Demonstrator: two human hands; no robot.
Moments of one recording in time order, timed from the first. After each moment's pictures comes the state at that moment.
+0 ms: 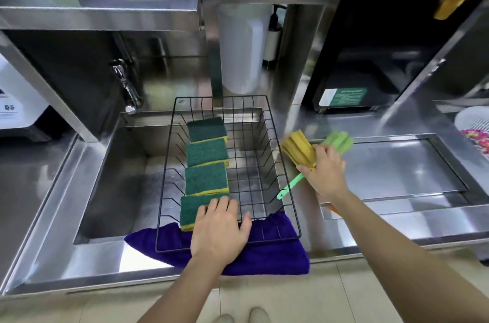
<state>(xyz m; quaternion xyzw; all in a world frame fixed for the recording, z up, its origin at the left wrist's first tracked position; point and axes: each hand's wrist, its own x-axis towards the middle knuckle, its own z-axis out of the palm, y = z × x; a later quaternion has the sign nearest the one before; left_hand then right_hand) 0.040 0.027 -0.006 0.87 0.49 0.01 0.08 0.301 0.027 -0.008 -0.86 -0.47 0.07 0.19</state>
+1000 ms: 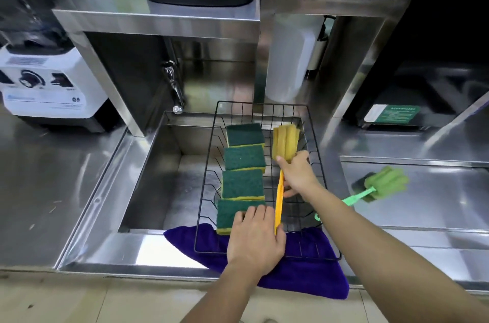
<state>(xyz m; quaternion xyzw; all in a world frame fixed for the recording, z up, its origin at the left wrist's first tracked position) 0.038 0.027 -0.002 0.87 0.48 0.05 0.12 0.185 0.106 0.019 -0.78 -0.34 0.41 0.33</state>
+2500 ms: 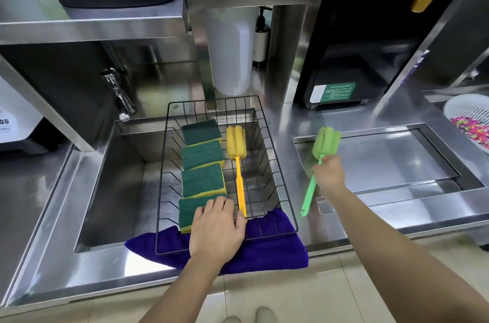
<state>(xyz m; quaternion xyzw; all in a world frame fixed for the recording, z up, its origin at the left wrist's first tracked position) 0.039 0.028 -0.009 0.87 0.49 0.04 0.10 0.302 0.020 -0.014 -0.87 -0.15 0.24 0.40</state>
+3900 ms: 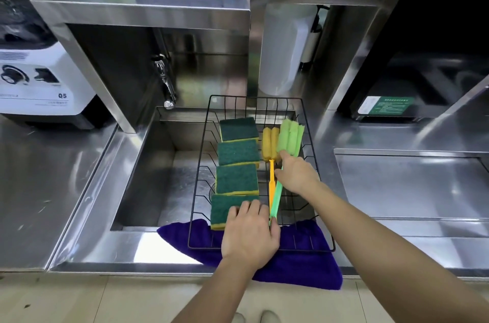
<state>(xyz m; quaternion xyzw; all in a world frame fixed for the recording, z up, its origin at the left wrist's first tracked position) 0.039 0.027 -0.008 0.87 0.48 0.06 0.11 0.192 0.094 0.017 -0.80 -0.55 0.23 0.04</state>
